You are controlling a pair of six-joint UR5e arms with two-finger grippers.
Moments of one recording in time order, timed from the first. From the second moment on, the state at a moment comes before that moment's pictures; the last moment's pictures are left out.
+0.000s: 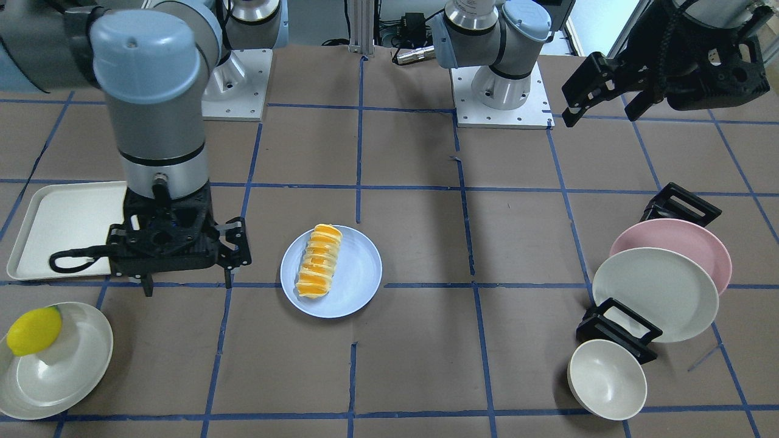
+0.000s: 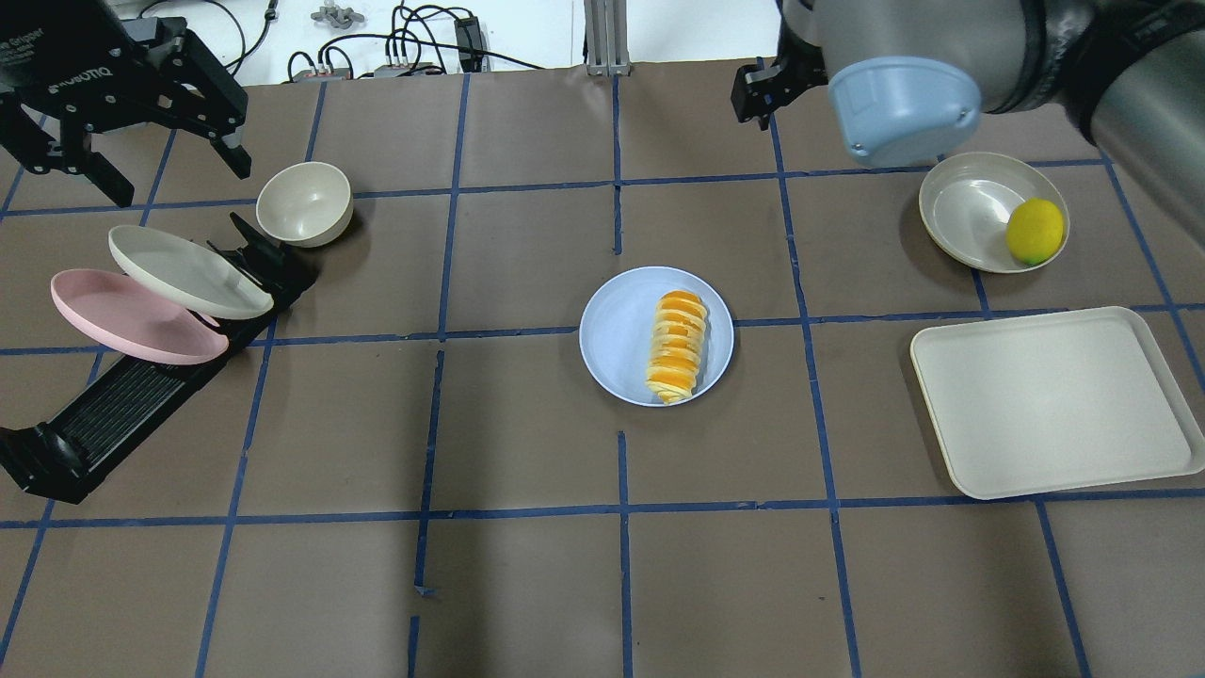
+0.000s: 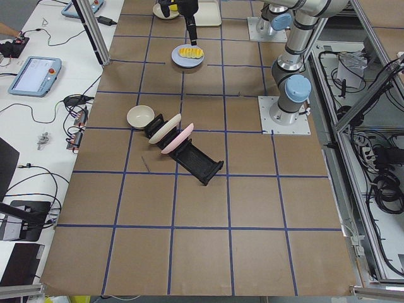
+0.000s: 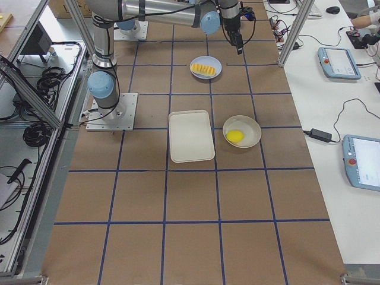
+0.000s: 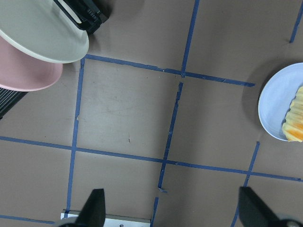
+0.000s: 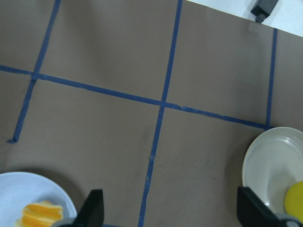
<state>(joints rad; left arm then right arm) -1.40 -1.62 -1.28 -1.92 1.52 -0.02 1.67 -1.31 1.49 -2.07 -1.73 -0.14</state>
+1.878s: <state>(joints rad) -1.42 -1.61 -1.31 -1.93 1.52 -0.02 1.59 -1.60 1.49 -1.43 -1.58 -0.12</state>
